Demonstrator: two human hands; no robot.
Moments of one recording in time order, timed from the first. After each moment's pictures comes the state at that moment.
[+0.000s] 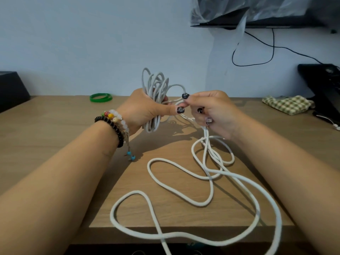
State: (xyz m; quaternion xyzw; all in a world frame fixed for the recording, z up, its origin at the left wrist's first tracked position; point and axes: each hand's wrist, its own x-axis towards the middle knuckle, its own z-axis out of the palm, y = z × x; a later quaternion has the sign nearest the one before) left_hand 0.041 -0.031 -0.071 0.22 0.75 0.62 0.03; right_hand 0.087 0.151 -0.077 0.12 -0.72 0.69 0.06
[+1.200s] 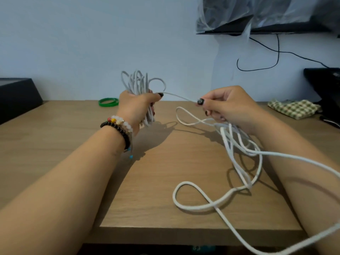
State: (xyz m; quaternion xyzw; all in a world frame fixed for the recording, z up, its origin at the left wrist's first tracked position) left_hand 0.025 -0.044 -0.072 0.08 0.67 0.73 -0.09; right_hand 0.086 0.169 -0.062 0.07 -0.80 0.57 0.14
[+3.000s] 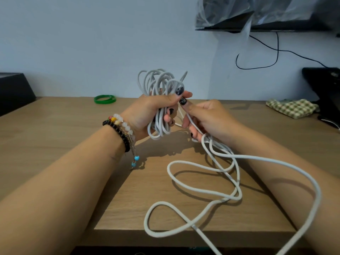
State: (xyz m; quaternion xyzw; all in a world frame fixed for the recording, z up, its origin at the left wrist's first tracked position) left_hand 0.044 -0.031 -0.073 0.31 0.58 0.72 0.21; right_hand 0.096 0.135 -0.081 0.09 -0.79 0.61 0.06
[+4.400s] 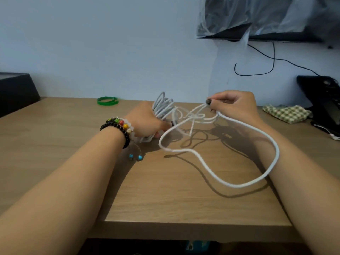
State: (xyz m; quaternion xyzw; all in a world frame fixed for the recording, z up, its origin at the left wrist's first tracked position) left_hand 0.035 -0.045 -0.076 0.23 0.90 0.38 -0.01; right_hand 0.086 0.177 -0.070 0.01 -0.77 0.56 0.31
